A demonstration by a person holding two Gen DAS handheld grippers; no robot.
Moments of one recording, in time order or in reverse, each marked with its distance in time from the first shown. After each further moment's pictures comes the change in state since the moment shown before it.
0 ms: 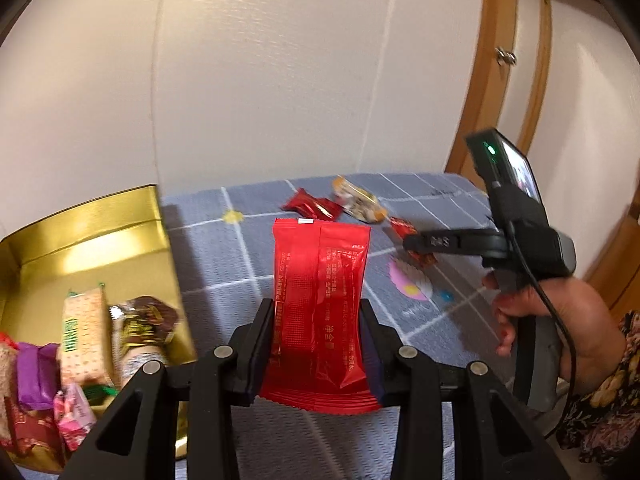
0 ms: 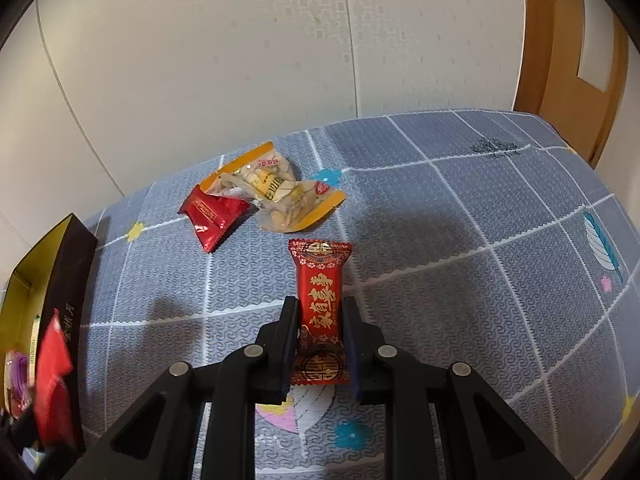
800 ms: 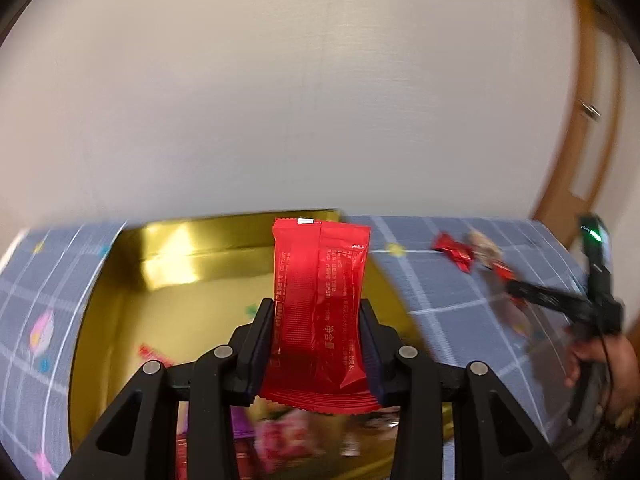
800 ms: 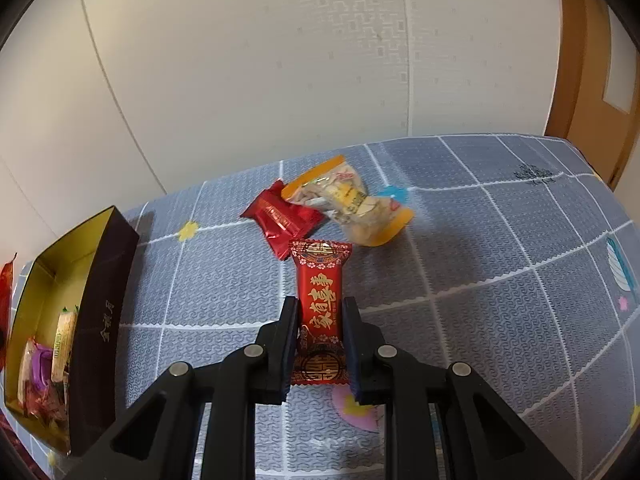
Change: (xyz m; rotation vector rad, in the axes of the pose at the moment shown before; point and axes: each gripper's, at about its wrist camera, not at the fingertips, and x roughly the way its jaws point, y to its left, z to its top) left arm -0.059 0.135 0.018 -0.190 -0.019 0.257; right arm -0.011 0.048 0.000 -0.072 -0.025 0.069
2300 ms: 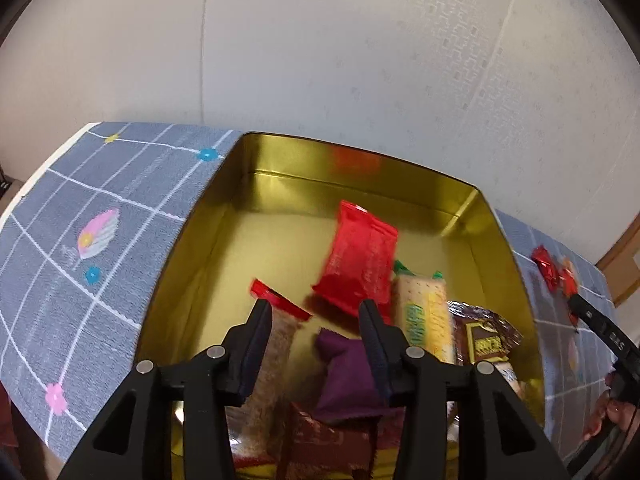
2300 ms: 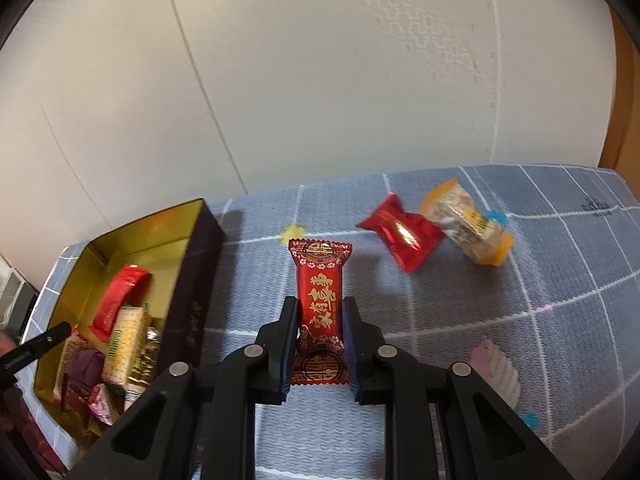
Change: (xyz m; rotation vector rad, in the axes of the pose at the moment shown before) left arm 0.009 0.079 -0.020 -0.261 0.167 0.181; right arm -0.010 0.068 0.008 -0.084 -0.053 0.175
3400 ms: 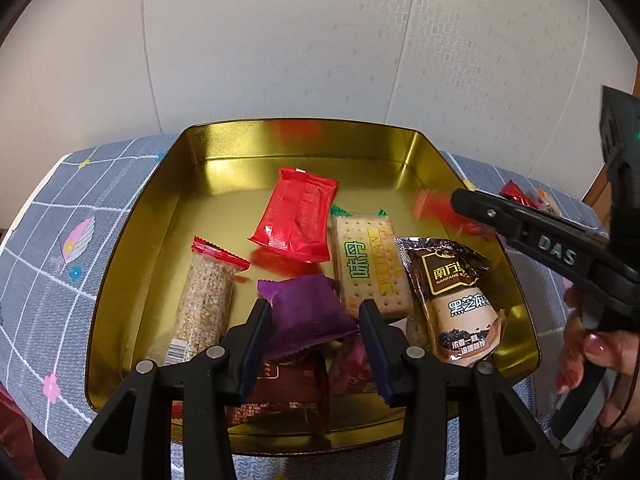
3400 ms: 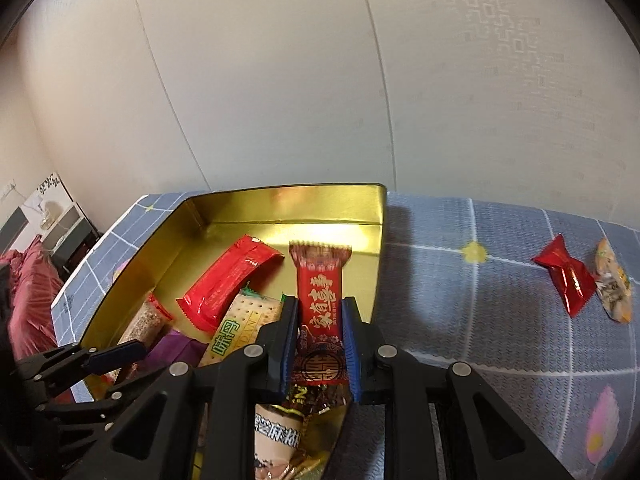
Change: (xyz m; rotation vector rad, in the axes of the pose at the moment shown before) left arm -0.011 -0.042 -0.038 0.183 0.012 -0.005; right arm 0.027 0.112 -0.008 -0.228 0.021 0.258
